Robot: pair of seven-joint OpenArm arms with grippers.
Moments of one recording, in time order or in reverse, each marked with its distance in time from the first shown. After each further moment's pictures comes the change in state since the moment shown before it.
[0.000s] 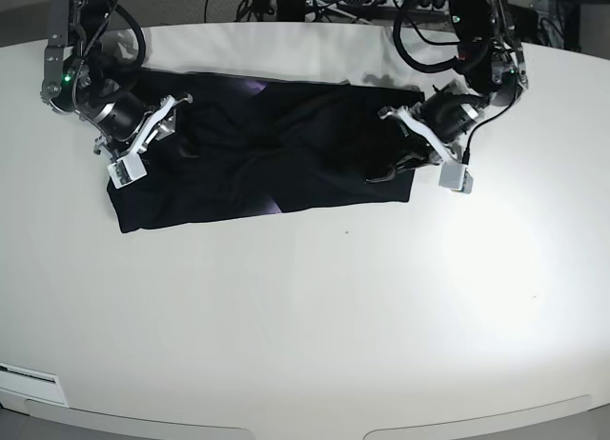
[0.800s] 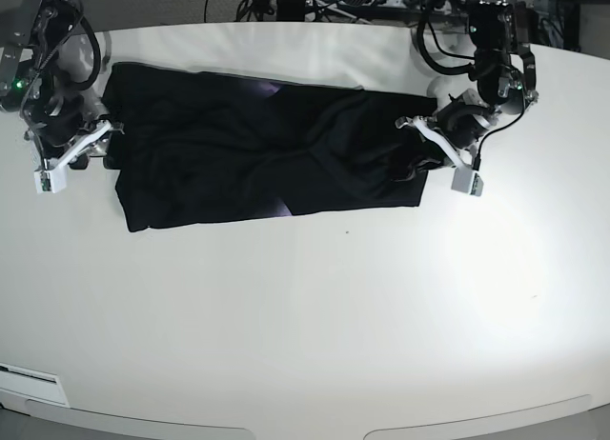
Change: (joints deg) left arm -1.1 -9.2 4.4 -10.9 0.7 1.7 -7.3; right arm 1.9 0.4 18.5 -2.6 2.8 -12.9 -6.1
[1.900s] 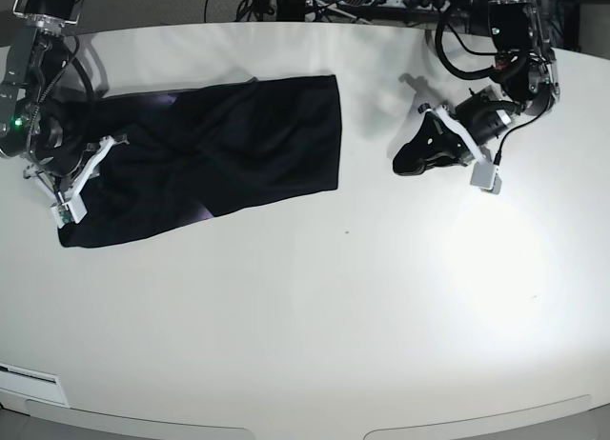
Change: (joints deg) left arm 0.3 -1.2 -6.0 4.6 -15.9 -10.8 12.1; right arm 8.5 5.1 -8.7 4.9 -9.8 2.8 -9.9
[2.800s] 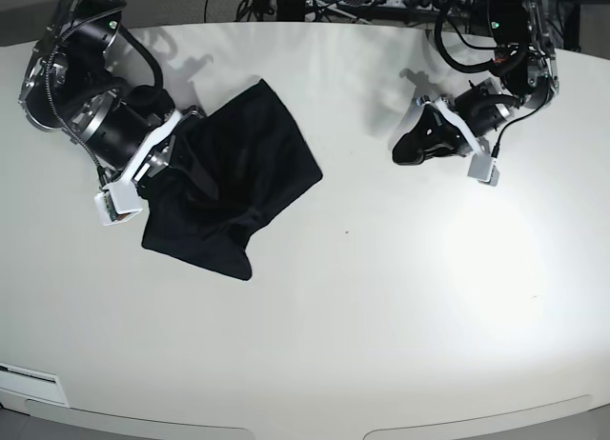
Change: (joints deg) left arm 1.0 0.1 -0.1 0.0 0.3 0.4 1.0; right arm -4.0 -17.8 0.1 20.4 28.0 4.1 -4.2
